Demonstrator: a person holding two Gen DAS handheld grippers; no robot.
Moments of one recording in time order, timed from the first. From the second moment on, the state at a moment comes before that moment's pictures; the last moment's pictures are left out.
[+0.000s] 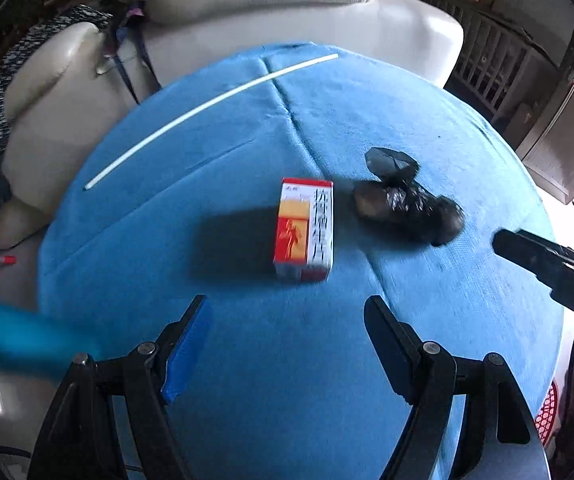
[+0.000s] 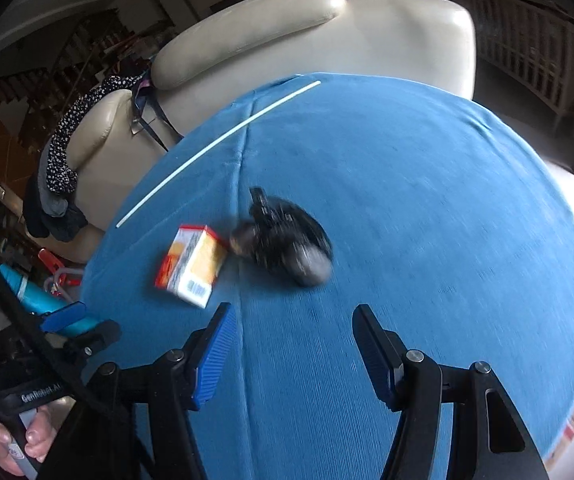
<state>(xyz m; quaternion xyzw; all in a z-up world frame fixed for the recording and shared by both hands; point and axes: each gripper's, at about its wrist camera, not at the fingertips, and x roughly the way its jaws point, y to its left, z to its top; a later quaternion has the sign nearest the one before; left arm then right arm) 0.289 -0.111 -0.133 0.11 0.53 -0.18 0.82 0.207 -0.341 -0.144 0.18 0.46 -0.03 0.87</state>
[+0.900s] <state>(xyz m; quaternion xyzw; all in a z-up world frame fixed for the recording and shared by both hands) 0.282 -0.117 -0.168 0.08 0.51 -0.22 0.83 0.201 -0.333 -0.195 0.21 0.48 0.02 0.85</state>
